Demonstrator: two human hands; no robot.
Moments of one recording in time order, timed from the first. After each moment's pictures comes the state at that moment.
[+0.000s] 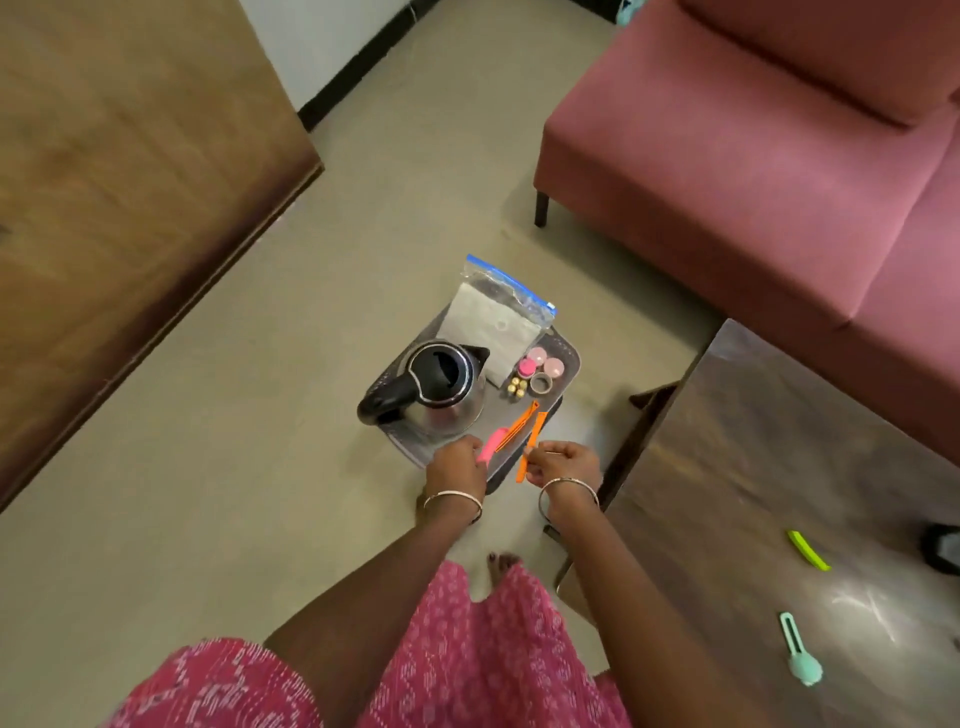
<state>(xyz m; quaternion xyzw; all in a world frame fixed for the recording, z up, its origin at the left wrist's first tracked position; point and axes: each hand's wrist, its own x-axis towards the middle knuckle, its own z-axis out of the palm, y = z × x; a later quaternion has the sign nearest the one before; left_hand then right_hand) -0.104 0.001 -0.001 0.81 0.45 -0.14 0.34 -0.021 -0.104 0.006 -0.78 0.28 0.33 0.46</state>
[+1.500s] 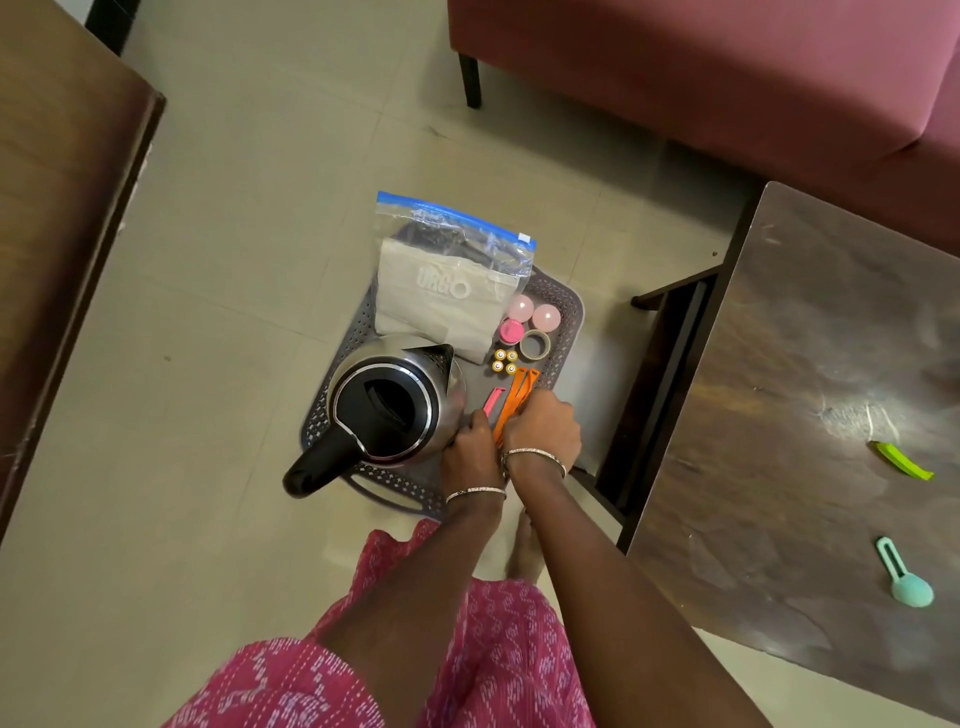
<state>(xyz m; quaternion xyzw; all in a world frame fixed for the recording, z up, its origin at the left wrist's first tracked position) -0.052 0.008 -0.131 0.88 0.32 -0.27 0.21 0.004 -0.040 -0.114 -0.94 0.14 0.28 0.14</state>
